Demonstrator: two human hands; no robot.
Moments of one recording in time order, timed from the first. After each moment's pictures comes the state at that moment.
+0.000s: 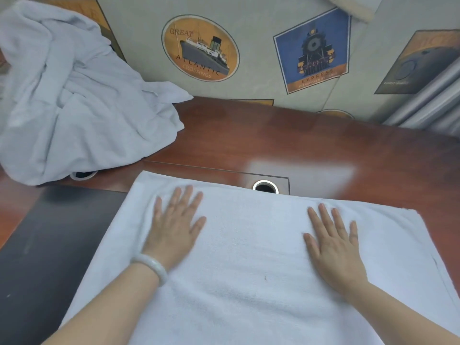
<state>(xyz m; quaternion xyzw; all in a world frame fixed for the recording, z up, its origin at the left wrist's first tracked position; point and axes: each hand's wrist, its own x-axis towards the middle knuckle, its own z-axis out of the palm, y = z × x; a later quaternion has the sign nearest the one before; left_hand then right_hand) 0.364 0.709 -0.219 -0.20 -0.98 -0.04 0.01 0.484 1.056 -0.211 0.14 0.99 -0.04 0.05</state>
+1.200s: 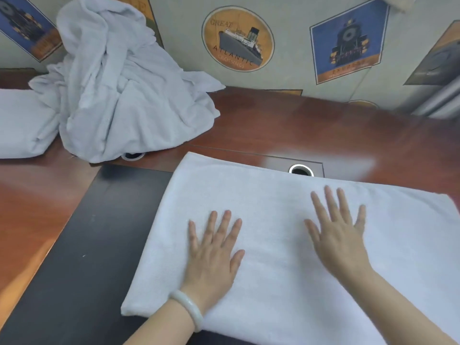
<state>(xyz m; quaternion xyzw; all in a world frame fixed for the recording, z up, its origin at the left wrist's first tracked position) 0.474 0.671 -0.210 -0.25 -0.97 -0.05 -0.03 0.496 0.945 -0.180 0.10 0.99 -0.01 -0.06</state>
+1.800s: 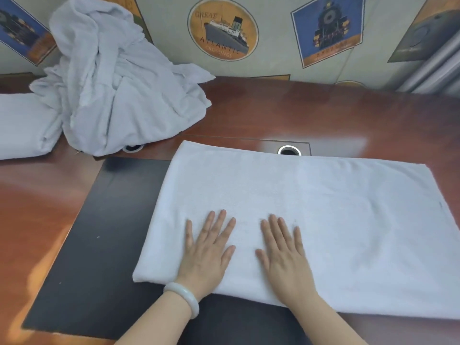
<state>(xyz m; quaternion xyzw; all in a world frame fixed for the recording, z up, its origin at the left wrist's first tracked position) 0.516 0.646 -0.205 -0.27 -0.96 -0.03 -0.06 0.580 0.847 -0.207 0.04 1.00 -0.08 0.02</state>
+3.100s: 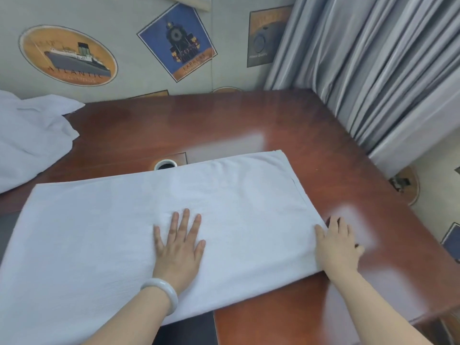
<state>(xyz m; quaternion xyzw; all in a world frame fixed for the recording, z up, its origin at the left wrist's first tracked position) 0.537 0.857 -0.214 -0.30 -0.95 -0.02 -0.08 0.716 1.159 -0.191 0.53 0.84 -0.07 0.02</state>
